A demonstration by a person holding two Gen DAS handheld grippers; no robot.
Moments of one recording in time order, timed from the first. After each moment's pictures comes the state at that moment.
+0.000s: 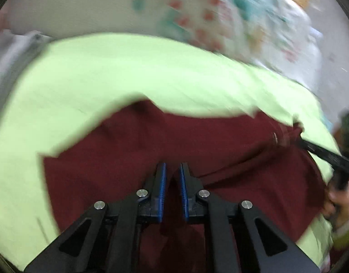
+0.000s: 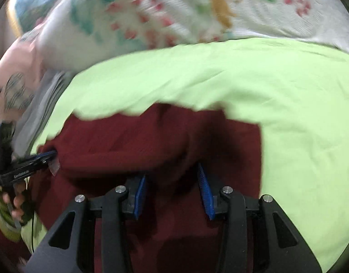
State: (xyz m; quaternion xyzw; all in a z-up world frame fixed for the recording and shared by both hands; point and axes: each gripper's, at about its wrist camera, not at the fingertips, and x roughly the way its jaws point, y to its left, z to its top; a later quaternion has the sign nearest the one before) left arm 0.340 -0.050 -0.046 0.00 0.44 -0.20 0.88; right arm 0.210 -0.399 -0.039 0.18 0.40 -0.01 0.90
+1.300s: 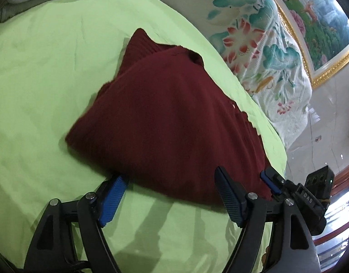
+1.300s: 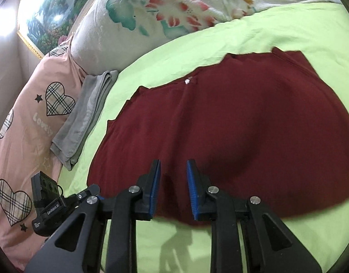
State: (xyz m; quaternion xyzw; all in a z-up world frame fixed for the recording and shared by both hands) left arm 0.171 0.053 -0.101 -0.28 0.45 -0.18 0.83; right arm 0.119 -0.264 -0.042 0.26 0.38 0.10 0.88
